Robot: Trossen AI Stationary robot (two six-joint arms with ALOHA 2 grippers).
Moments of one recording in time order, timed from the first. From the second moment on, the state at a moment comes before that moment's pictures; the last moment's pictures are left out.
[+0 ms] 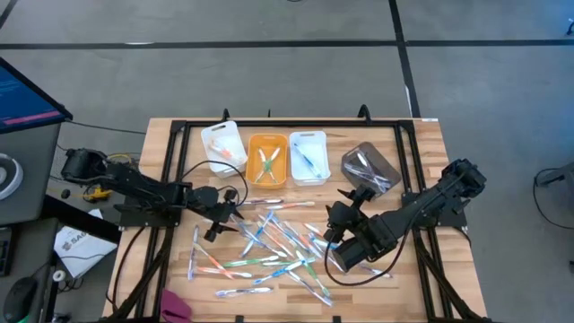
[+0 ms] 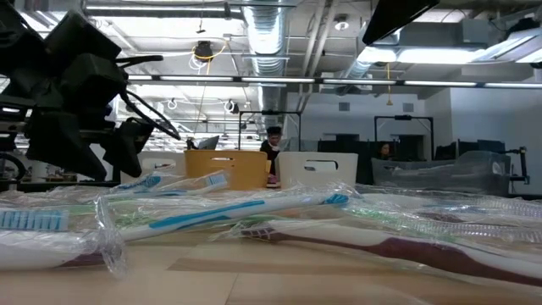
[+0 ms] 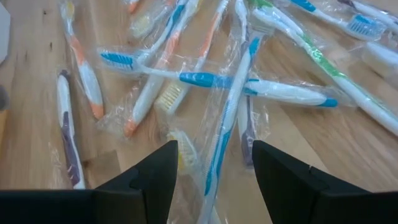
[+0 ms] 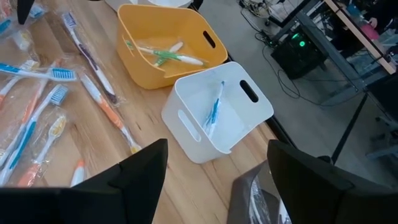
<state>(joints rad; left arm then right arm) -0.10 1.15 0.14 0.38 0.16 0.26 0.56 1.69 1.43 -1.30 1.04 0.96</state>
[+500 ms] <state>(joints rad) -0.10 1.28 0.14 0.47 0.16 0.26 0.56 1.69 1.43 -1.30 1.04 0.96</state>
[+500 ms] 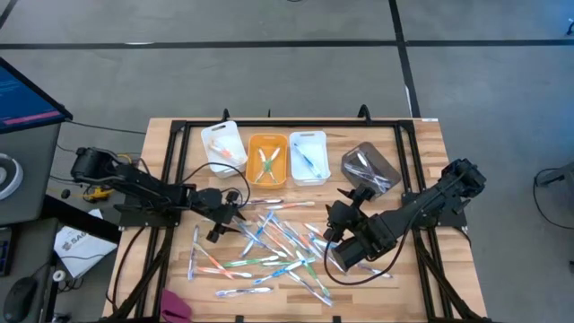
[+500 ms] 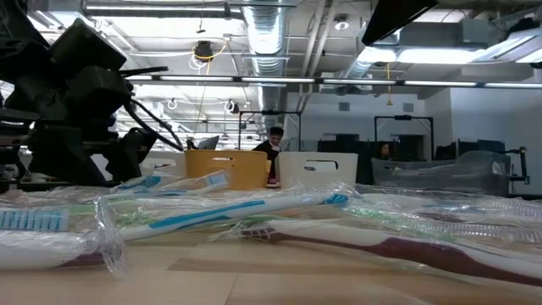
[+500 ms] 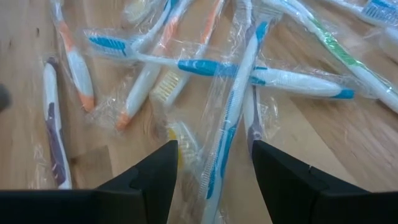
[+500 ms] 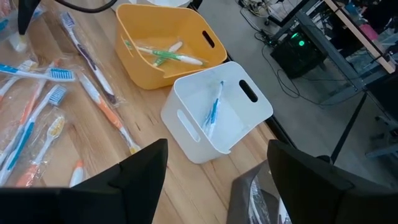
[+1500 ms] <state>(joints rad) -0.10 1.21 0.14 0.49 0.12 0.31 0.56 1.69 1.43 -1.16 1.04 0.96</state>
